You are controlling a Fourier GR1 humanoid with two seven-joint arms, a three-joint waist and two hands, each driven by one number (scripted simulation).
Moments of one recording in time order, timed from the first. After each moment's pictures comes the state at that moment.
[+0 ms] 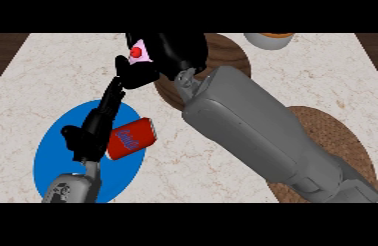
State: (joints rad) left arm -0.15 0.10 -0.11 -1.53 -0.01 0.12 0.06; right arm -1.18 -0.07 0.49 -1.20 0.56 -0.16 0.61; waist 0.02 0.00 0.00
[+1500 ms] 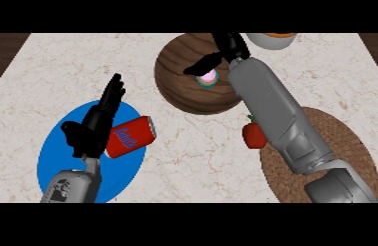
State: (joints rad) left arm -0.17 0.09 -0.09 -1.52 -0.02 0.10 0.07; right arm -1.16 -0.05 0.06 -0.47 0.38 -0.18 -0.19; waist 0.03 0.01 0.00
